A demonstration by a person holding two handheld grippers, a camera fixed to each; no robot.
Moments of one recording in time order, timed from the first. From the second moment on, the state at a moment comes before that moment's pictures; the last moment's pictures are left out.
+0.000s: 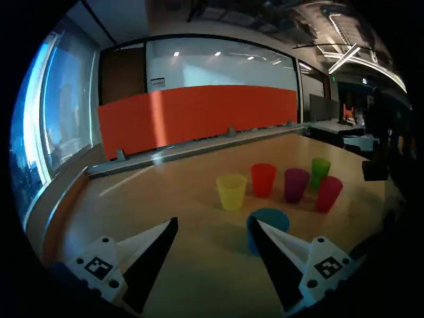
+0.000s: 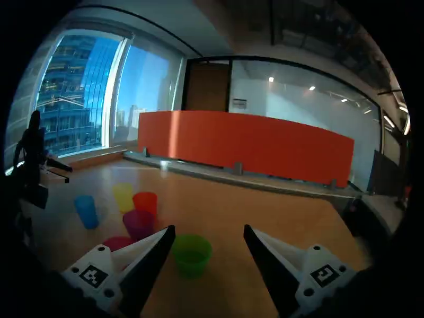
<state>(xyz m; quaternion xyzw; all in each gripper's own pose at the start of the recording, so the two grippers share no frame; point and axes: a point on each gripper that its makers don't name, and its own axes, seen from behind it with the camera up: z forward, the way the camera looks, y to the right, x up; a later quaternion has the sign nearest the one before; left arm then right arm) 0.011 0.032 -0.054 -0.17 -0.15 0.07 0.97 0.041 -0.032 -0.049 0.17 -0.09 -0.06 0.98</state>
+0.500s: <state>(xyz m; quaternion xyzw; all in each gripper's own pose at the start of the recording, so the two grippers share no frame) 0.053 0.013 -0.034 -0.09 -0.07 -0.01 0.99 0.095 -0.004 -0.031 0.07 0.03 0.00 1.00</state>
